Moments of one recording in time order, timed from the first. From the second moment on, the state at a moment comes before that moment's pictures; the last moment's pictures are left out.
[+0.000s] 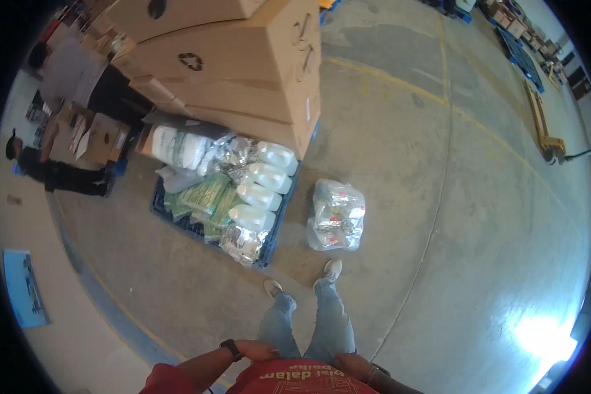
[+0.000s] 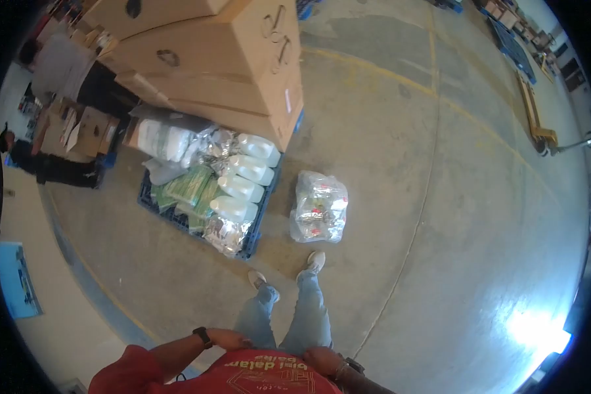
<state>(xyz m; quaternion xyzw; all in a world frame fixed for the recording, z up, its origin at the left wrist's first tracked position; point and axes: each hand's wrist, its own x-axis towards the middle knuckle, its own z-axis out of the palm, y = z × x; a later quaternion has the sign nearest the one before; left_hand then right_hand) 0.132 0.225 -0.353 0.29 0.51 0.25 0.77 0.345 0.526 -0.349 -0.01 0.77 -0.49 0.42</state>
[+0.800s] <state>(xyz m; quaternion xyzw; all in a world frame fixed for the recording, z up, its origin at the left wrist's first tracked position) -0.212 0.281 -0.656 0.35 0.92 0.19 0.07 0.119 0.560 -0.736 0.34 0.75 -0.55 0.16</state>
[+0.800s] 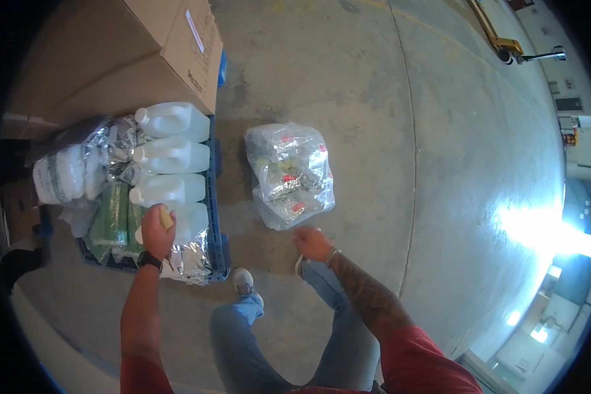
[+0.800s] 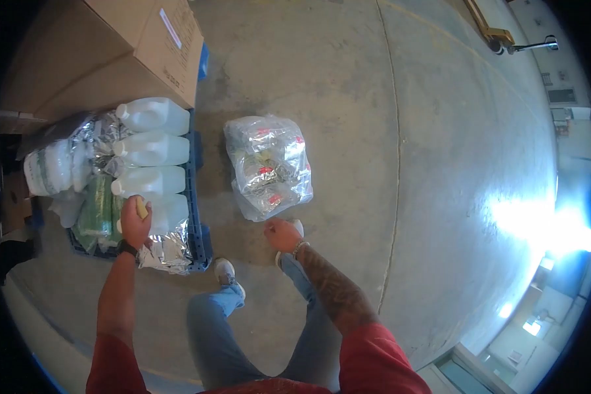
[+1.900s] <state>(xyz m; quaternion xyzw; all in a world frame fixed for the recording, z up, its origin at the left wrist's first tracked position) -0.234 0.267 -0.700 0.28 0.93 0.21 0.15 0.020 0.592 -0.830 0.43 0.76 -0.45 0.19</state>
